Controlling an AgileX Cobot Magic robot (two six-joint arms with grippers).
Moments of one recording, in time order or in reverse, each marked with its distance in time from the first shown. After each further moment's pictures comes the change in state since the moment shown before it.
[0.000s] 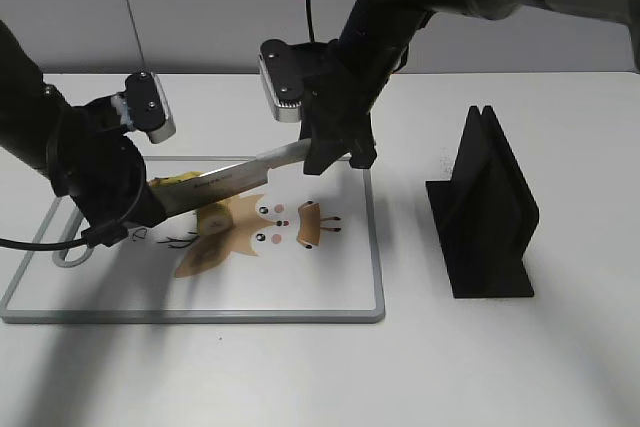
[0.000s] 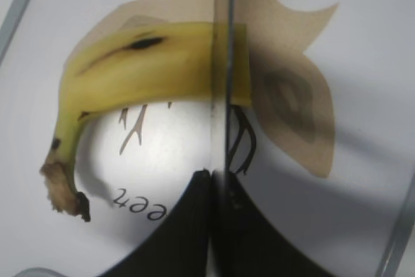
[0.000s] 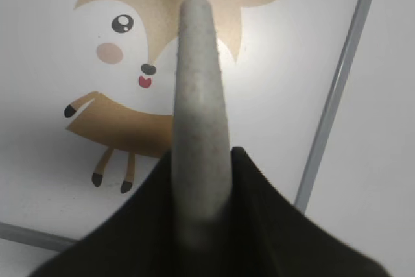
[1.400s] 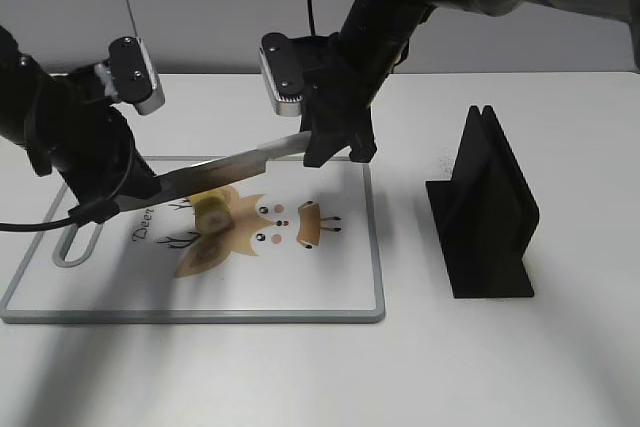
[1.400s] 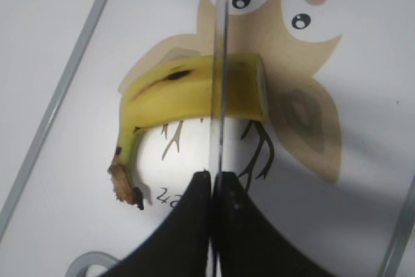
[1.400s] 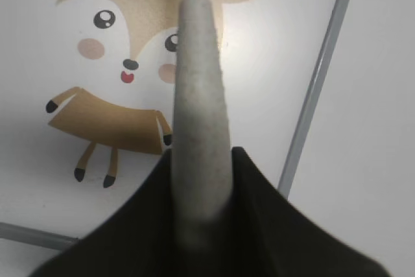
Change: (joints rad) left arm 0.000 -0.097 0.002 0.006 -0.007 -0.003; right arm -0.004 0.001 -0.018 -0.005 -0.008 -0.003
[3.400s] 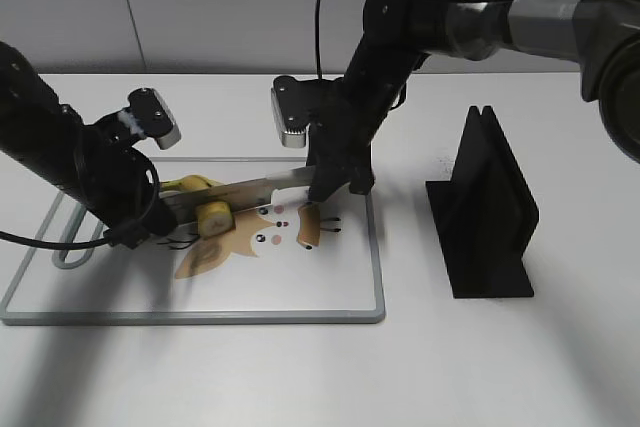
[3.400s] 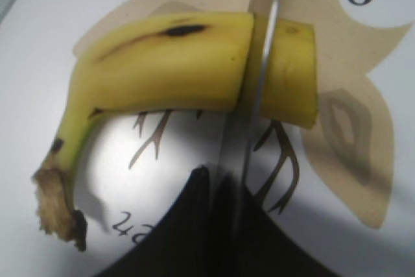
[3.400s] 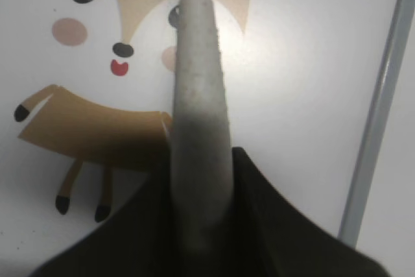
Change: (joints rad) left arm 0.032 0.223 -0.014 -0.109 -0.062 -0.018; right arm -0.031 0.135 -0.022 0.054 0.011 0.006
